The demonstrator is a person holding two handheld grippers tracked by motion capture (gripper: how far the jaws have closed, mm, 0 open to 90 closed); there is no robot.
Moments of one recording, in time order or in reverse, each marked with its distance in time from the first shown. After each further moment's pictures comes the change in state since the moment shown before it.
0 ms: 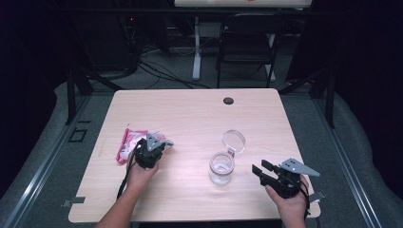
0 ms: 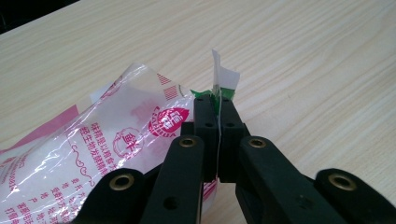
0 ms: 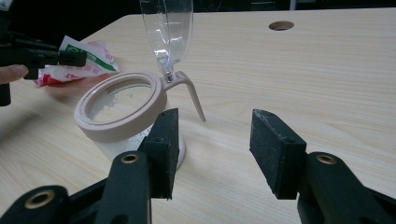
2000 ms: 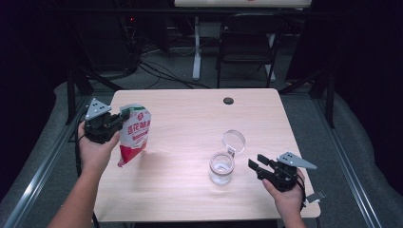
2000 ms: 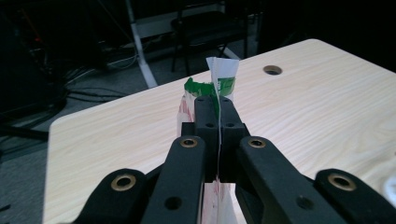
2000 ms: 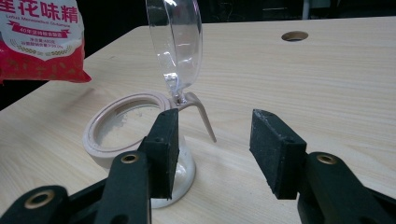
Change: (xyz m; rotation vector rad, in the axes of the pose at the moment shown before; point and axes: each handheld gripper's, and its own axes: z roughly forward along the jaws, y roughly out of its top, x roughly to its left) left arm 0.078 0.083 -0.124 -0.207 0.001 -0.124; right arm -0.002 0.012 0.013 -0.032 0.052 0.020
